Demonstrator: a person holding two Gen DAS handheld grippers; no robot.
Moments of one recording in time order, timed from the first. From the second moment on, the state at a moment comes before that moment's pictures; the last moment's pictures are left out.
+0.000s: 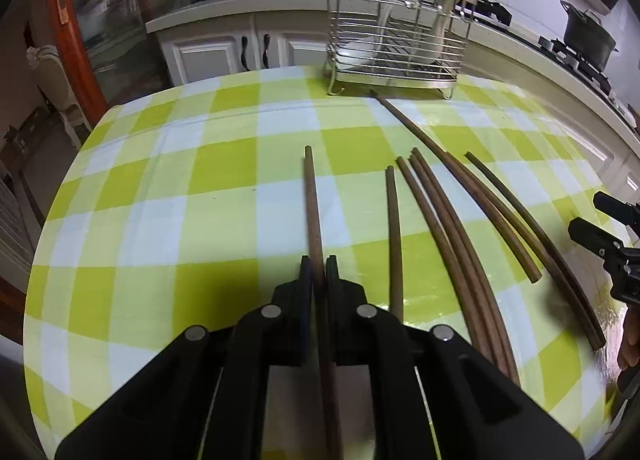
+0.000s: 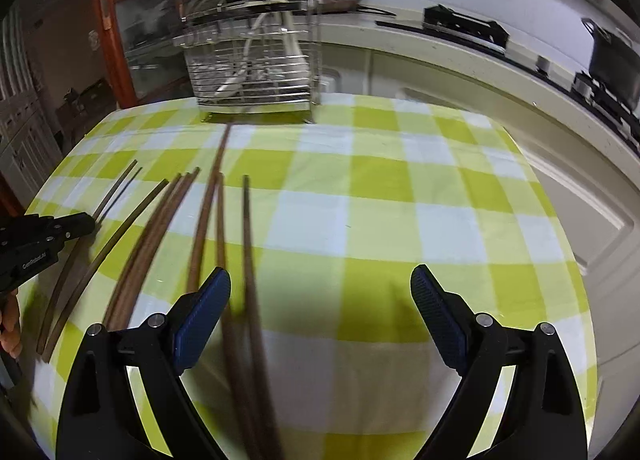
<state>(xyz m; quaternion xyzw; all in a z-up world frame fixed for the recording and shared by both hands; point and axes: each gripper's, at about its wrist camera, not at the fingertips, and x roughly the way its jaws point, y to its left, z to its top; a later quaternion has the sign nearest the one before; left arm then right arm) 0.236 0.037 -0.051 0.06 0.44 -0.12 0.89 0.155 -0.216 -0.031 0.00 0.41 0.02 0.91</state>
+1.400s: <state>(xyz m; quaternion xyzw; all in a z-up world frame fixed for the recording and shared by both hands) 0.232 0.064 -0.045 0.02 0.43 -0.11 0.90 0.196 -0.190 -0.049 -0.01 0.47 0.09 0.88</state>
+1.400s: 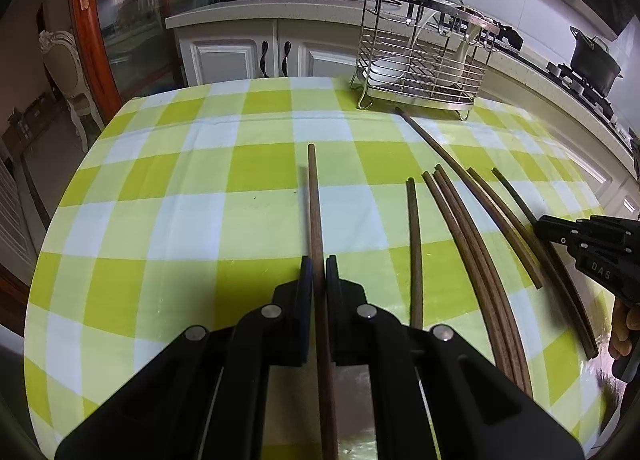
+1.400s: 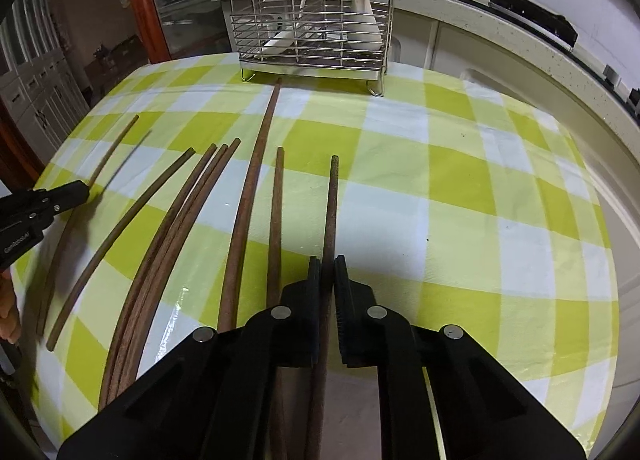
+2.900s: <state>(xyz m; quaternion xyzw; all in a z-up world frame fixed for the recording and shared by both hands) 0.201 0.056 0.044 0.01 0.32 -0.11 0.94 0.150 -0.225 0.074 0.02 0.33 0.06 0.94</state>
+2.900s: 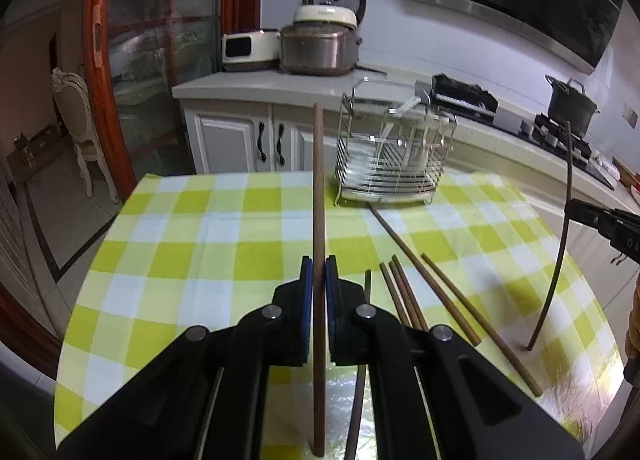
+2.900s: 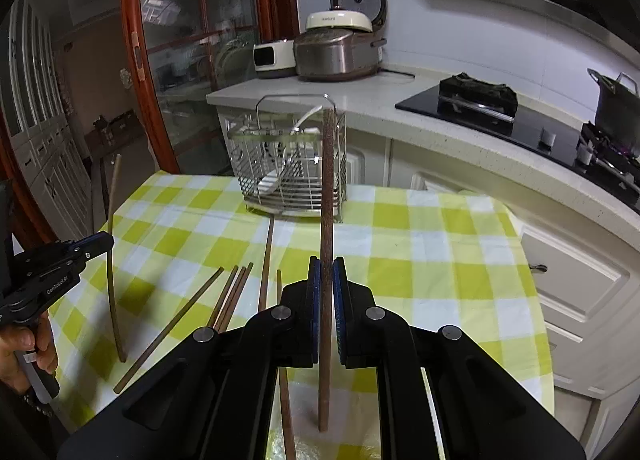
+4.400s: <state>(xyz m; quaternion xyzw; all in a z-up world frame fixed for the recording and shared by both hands) 0.290 0.003 0.207 -0.01 0.17 -0.15 0.97 0.250 -0.224 0.216 0.03 0.23 0.05 0.97</state>
